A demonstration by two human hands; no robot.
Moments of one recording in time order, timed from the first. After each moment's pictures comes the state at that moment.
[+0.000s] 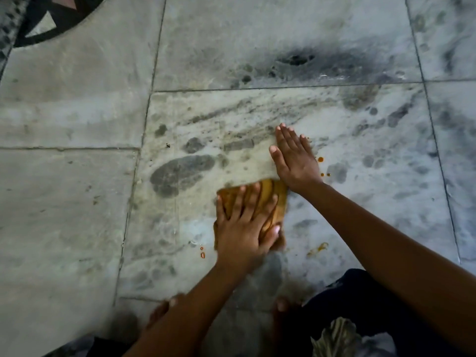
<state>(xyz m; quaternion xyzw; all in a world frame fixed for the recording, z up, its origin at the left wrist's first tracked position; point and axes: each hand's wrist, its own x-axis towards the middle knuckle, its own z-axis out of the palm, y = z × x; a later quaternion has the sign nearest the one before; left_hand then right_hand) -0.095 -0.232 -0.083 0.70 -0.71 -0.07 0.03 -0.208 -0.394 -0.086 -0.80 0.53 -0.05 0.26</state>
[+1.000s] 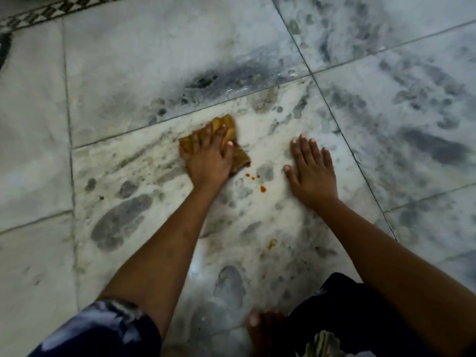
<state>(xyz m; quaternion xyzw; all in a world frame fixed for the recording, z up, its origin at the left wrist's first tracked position) -0.146 -0.423 -0.074 0.72 -0.68 -0.11 0.00 -0.364 -0.360 -0.097 -0.70 0.70 -0.05 0.13</state>
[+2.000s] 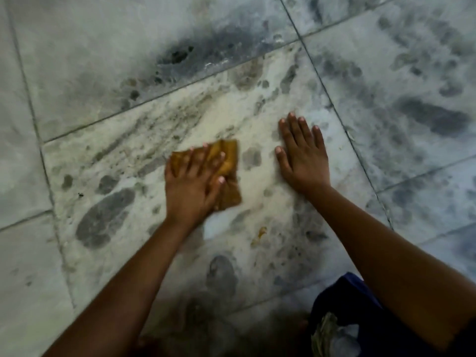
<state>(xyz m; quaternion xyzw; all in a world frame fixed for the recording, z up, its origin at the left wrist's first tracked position) -0.112 -0.347 -0.080 0.56 -0.82 -0.07 -0.02 -0.369 -0.358 -0.099 -0.70 0.70 -0.07 0.12</state>
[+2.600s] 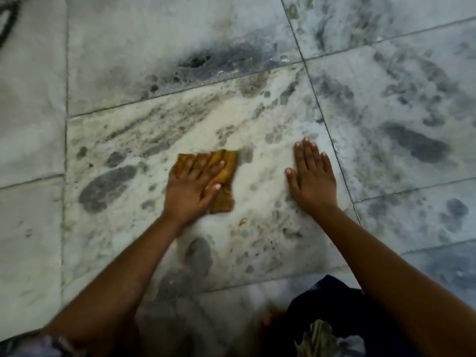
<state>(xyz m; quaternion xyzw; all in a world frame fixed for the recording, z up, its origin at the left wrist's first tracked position) -0.121 -0.305 -0.080 0.58 -0.81 -0.09 -0.03 -0.411 -0.317 -0.103 -0.73 0.67 -0.06 0.12</state>
